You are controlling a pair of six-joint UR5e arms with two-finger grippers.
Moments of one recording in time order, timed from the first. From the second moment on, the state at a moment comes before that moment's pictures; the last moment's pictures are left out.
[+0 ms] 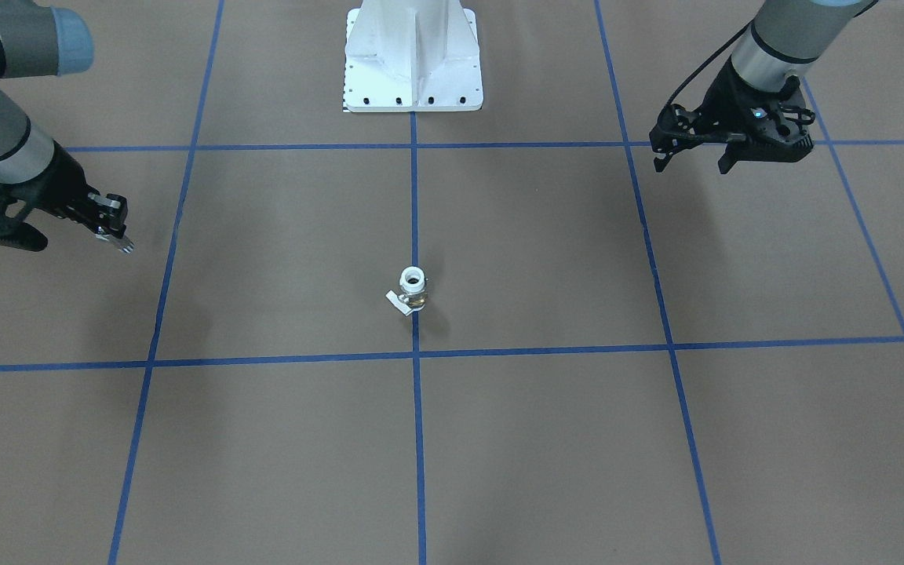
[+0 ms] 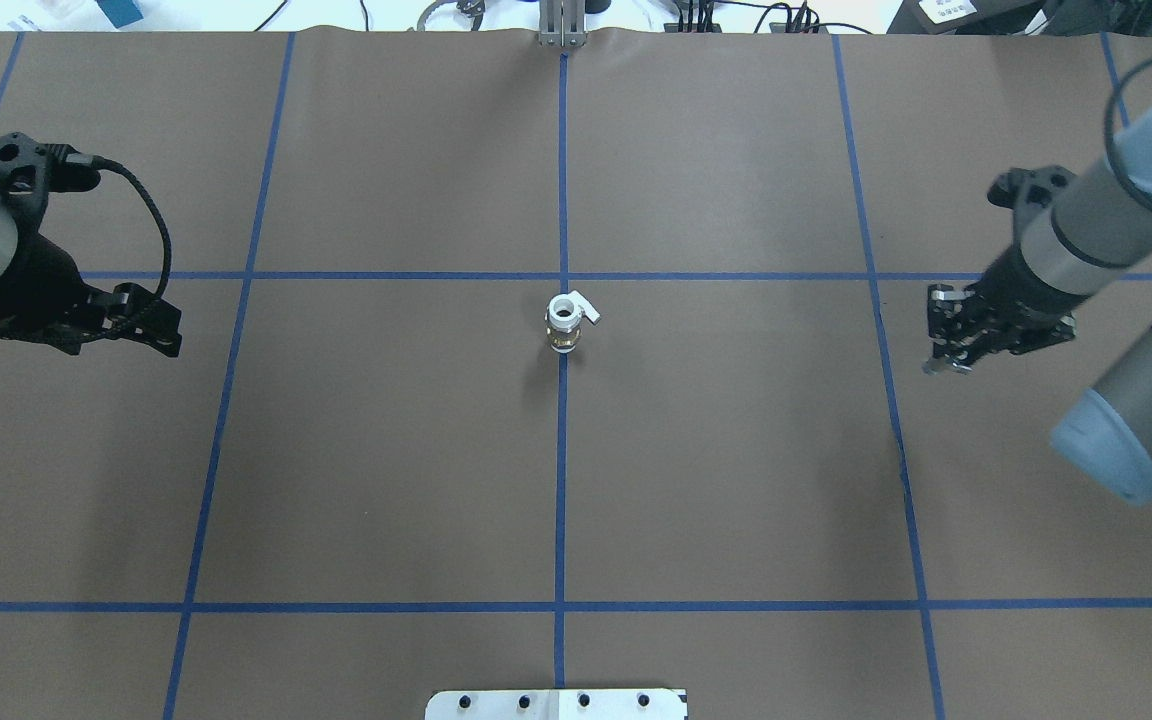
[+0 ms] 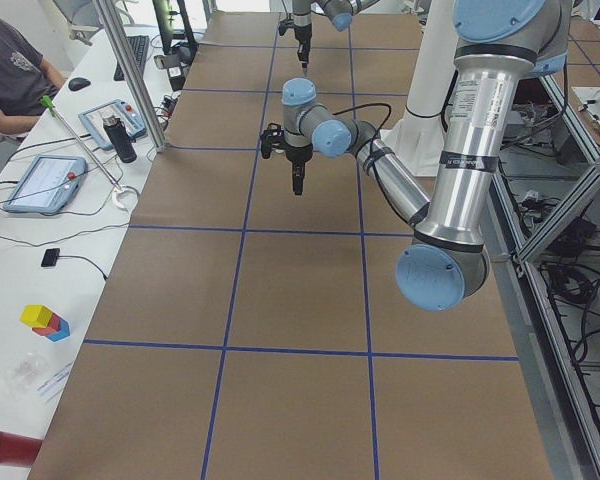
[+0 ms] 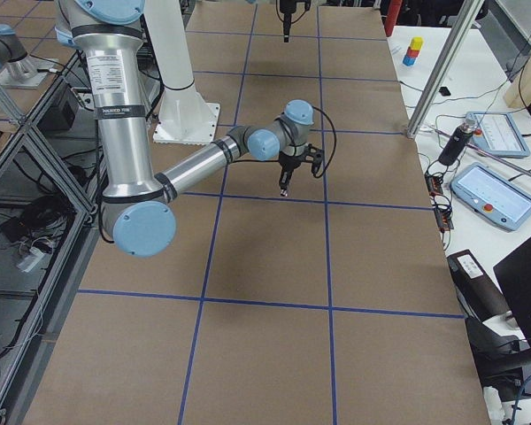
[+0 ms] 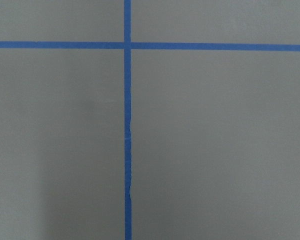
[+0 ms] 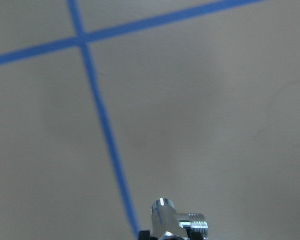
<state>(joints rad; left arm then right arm) -0.90 -1.72 -2.15 -1.46 -2.16 -0.83 0.89 -1.35 1.94 -1.67 2.19 1.07</state>
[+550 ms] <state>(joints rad) -1.08 -1.65 -2.05 -1.46 -2.26 -0.47 0.79 -0.96 1.81 -1.83 2.14 1.28</state>
